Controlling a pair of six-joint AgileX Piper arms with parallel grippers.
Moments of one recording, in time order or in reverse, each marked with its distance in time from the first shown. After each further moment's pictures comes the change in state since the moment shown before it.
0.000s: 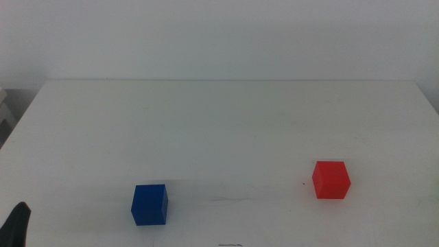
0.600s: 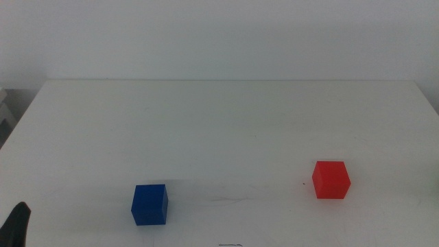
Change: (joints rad) left arm 0.000 0.000 0.000 0.000 0.000 0.000; right arm 0.000 0.426 -0.584 -0.047 0.463 -0.090
